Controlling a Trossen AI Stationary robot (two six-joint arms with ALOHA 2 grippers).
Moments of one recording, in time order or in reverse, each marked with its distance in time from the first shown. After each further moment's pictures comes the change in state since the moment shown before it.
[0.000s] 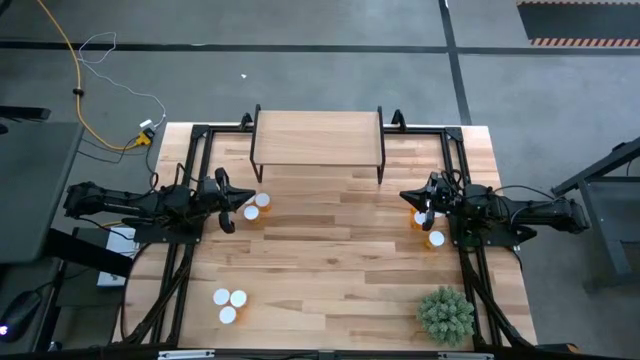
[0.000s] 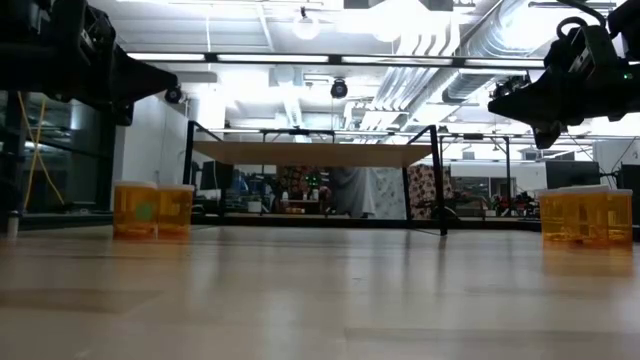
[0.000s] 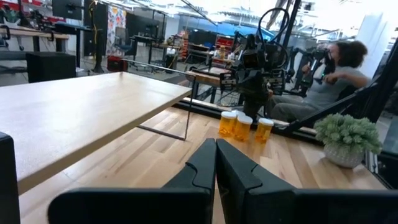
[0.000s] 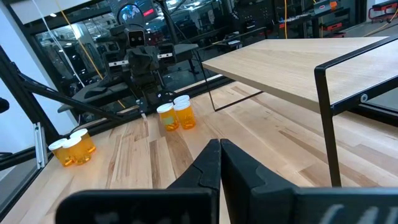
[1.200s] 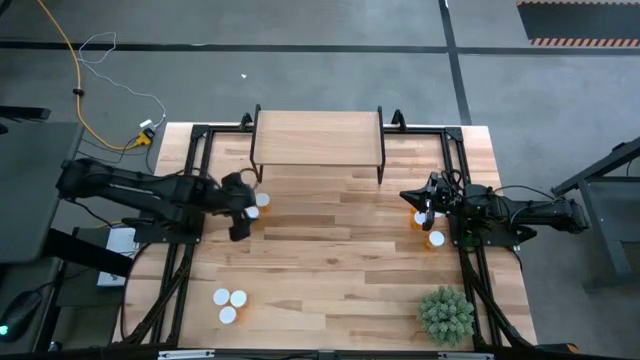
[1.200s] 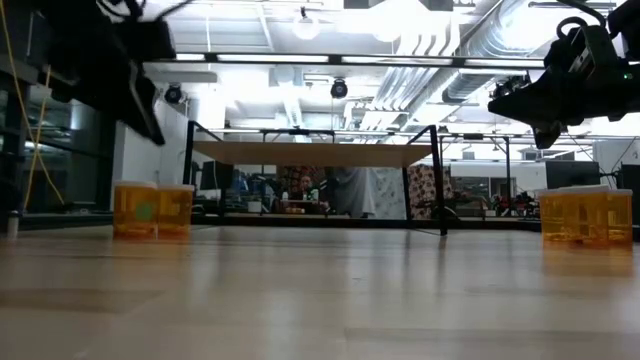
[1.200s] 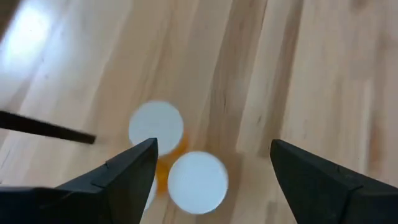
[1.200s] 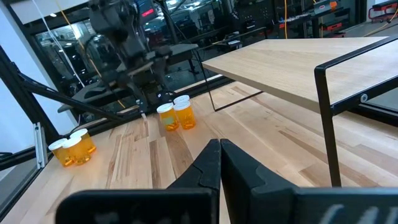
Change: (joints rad) left arm -0.001 0.747 0.630 -0.957 0.105 -0.067; right arm 0.000 0.000 0.000 0.000 0.000 0.000
